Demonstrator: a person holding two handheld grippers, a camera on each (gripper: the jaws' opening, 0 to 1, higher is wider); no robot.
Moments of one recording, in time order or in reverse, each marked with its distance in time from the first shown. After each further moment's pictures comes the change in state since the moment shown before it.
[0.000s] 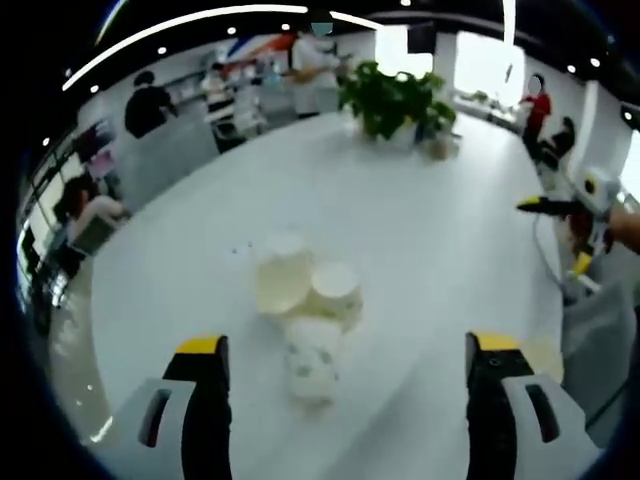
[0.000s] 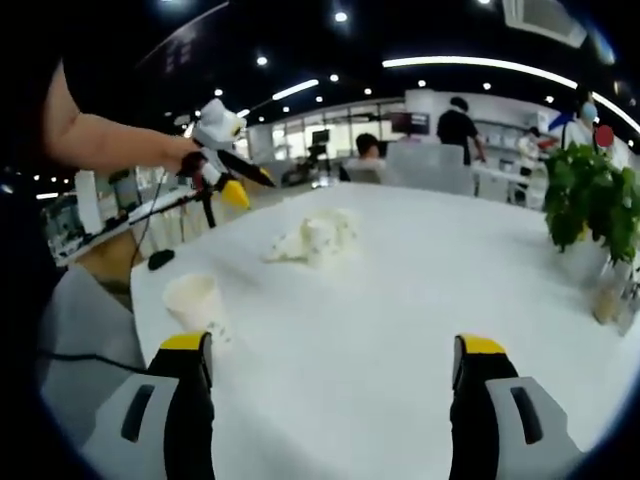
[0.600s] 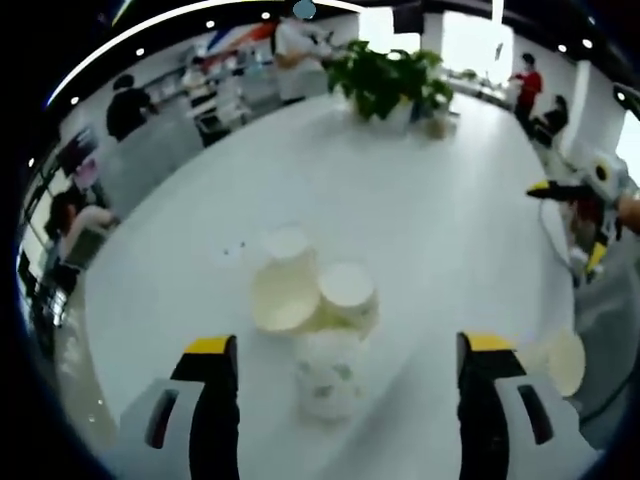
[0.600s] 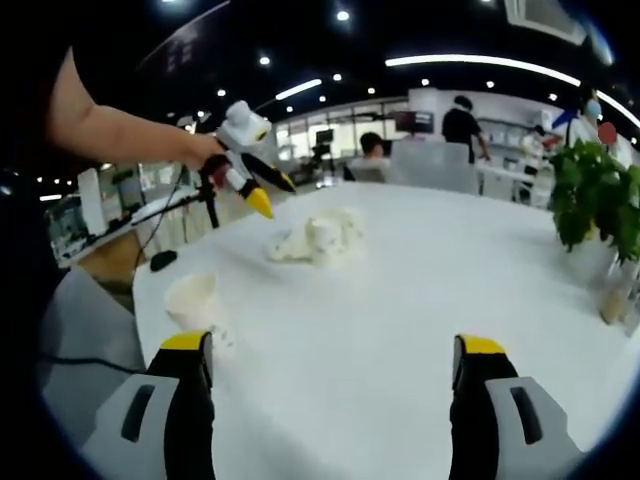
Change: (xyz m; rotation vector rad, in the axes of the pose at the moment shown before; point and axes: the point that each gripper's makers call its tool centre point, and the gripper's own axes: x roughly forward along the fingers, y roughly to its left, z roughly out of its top) left arm 0.034 0.012 -0.008 0.056 0.073 -0.039; right arm 0.011 0.005 0.001 0.007 0.003 0.018
